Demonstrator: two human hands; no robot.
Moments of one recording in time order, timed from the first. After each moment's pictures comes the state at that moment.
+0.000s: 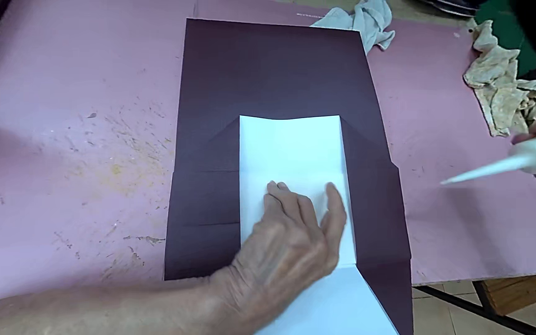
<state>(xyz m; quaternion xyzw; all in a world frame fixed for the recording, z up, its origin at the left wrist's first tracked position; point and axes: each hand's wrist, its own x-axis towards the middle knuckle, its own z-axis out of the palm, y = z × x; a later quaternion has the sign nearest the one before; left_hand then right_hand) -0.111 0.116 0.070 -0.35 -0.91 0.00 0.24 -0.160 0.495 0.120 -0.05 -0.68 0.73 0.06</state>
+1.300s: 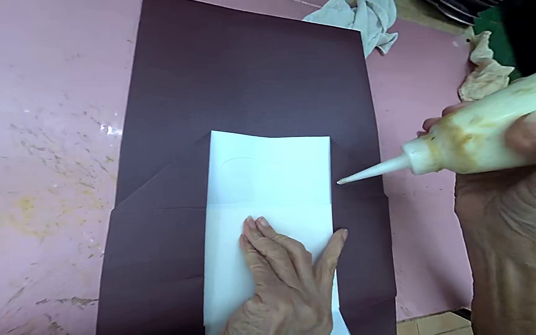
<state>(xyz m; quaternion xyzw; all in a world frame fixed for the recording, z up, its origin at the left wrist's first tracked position) -0.099 0.143 0.065 -0.28 -0.94 0.05 0.16 -0.200 0.379 0.103 0.06 -0.72 0.66 0.19</state>
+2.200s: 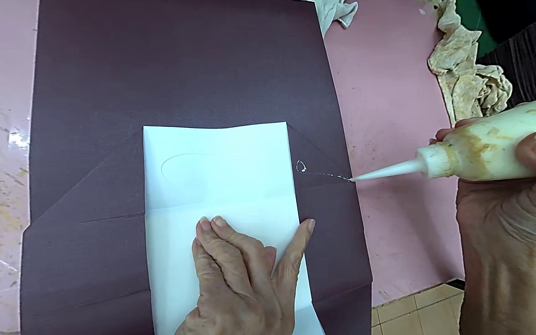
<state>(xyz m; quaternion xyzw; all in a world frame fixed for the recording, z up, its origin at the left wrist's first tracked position) -0.098 0.138 0.065 -0.31 -0.94 0.09 0.15 -0.168 0.433 0.091 -0.02 -0.71 0.65 0.28</state>
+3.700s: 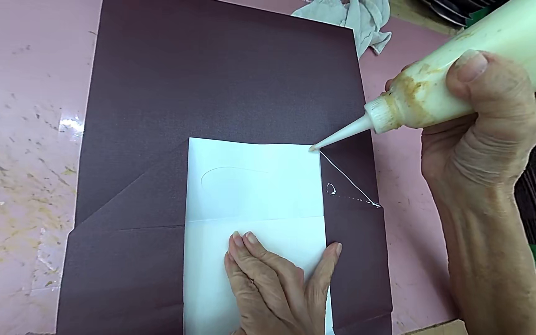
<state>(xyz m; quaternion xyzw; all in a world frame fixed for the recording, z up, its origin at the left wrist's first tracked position) -0.098 0.143 0.071 -0.29 -0.95 0.09 0.11 -0.262 0.340 0.109 0.08 -0.73 0.64 0.24</state>
